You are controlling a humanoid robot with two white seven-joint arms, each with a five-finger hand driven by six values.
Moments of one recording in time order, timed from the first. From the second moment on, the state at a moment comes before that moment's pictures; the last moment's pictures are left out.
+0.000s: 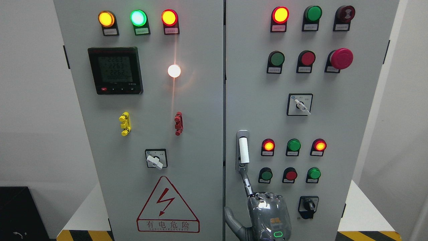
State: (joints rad) left arm 0.00 -0.10 -0.14 -0.05 0.14 -0.06 -0.06; right arm -0.26 0.14 0.29 -1.67 1.46 0.11 -0.15
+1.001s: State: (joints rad) left arm 0.00 -0.10 -0.14 -0.05 0.14 -0.06 -0.06; right arm -0.26 0.14 0.29 -1.67 1.46 0.11 -0.15
